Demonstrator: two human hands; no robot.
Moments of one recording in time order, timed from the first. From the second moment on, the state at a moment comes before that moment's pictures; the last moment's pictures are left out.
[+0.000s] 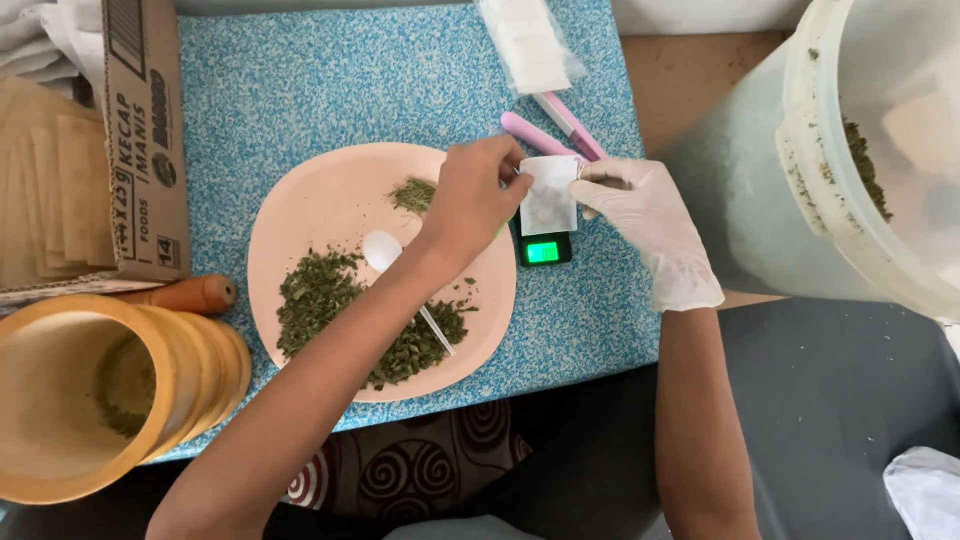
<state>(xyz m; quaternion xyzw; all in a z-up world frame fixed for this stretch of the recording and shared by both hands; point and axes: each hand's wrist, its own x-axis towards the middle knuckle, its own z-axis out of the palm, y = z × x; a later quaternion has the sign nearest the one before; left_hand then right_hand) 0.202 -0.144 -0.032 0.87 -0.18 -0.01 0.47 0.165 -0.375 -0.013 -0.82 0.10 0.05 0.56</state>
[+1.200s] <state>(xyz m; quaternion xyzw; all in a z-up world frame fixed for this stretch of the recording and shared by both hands) 0.181 -0.142 -0.016 0.94 -0.23 0.03 0.26 0.143 -0.348 0.026 -0.83 0.14 0.01 0.54</state>
